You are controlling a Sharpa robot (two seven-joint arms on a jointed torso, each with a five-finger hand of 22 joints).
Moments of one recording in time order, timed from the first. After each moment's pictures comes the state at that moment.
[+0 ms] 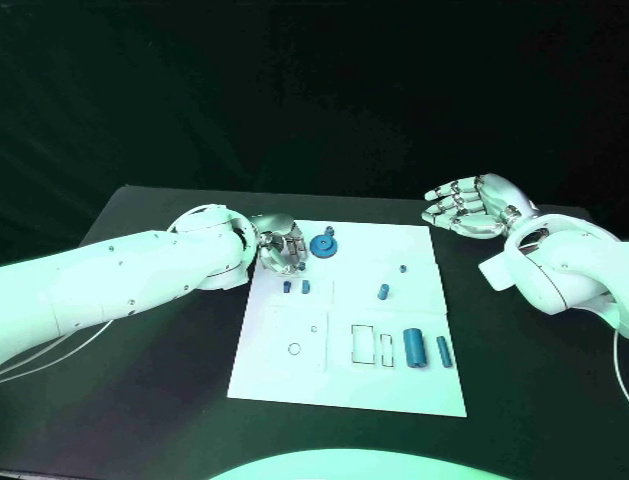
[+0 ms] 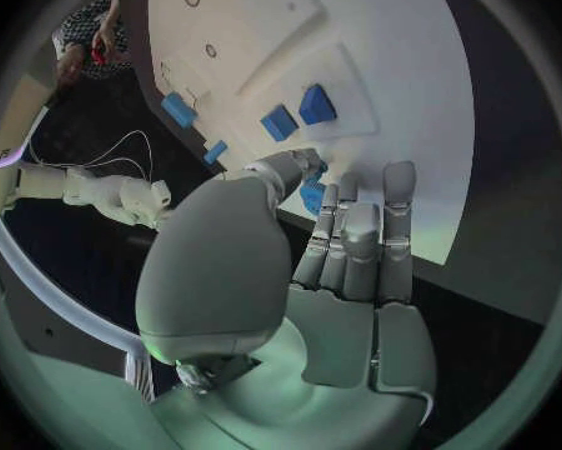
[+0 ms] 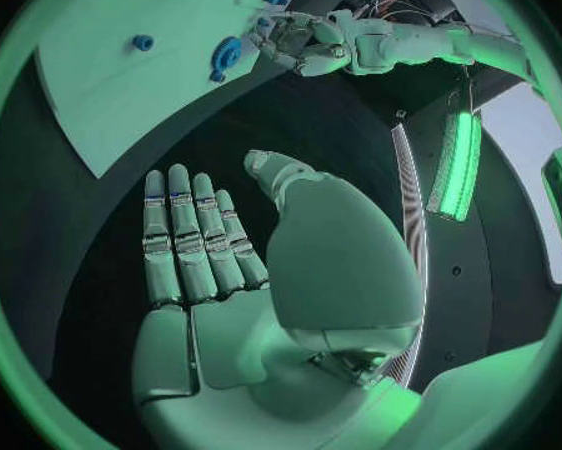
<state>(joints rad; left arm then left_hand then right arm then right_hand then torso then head) 1.18 -0.71 -0.03 1.33 -1.29 -0.03 -0.17 1.38 -0.27 0.53 0.11 0.31 0.79 0.15 0.29 0.25 0.90 0.13 0.46 0.18 1.23 0.05 1.42 0.86 0.17 1.01 0.15 1.08 0.76 1.30 -0.89 -0.15 1.50 -0.69 -0.52 0.08 1.35 -0.22 0.43 0.16 0.31 0.78 0.20 0.23 0.21 0.95 0.20 0.25 0.06 1.04 0.16 0.08 0.27 0.17 0.86 0.27 0.06 0.23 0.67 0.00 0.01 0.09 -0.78</state>
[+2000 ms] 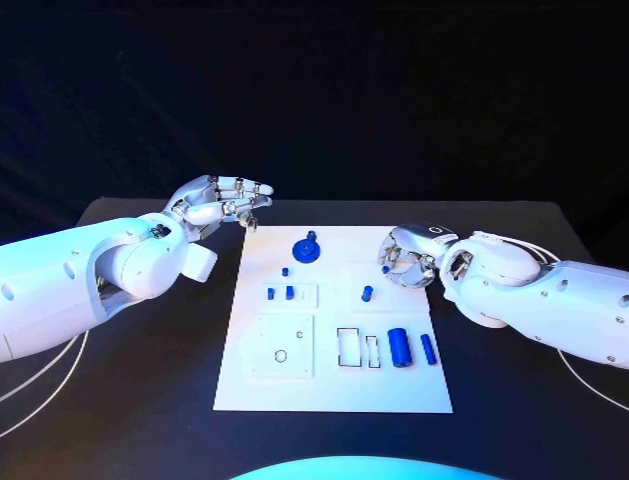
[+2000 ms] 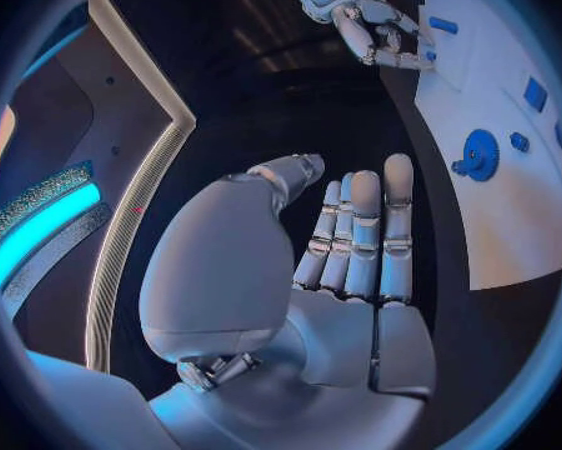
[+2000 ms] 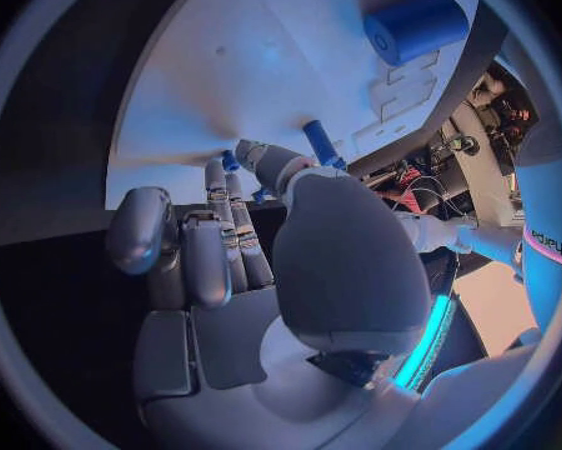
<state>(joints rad) 1.19 -0.92 0.00 1.46 -0.16 -0.12 0.31 1.39 -0.24 0.55 0.10 0.31 0.83 0.20 0.30 0.25 0.88 0.13 0.54 0.20 1.01 0.06 1.25 0.47 0.17 0.93 0.16 0.99 0.68 1.21 -0.75 -0.16 1.41 -1.56 -0.29 -0.14 1.32 -0.27 0.55 0.03 0.23 1.02 0.16 0.20 0.25 1.21 0.09 0.07 0.07 1.46 0.01 1.36 1.28 0.11 1.36 0.11 1.17 1.17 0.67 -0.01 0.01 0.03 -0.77</state>
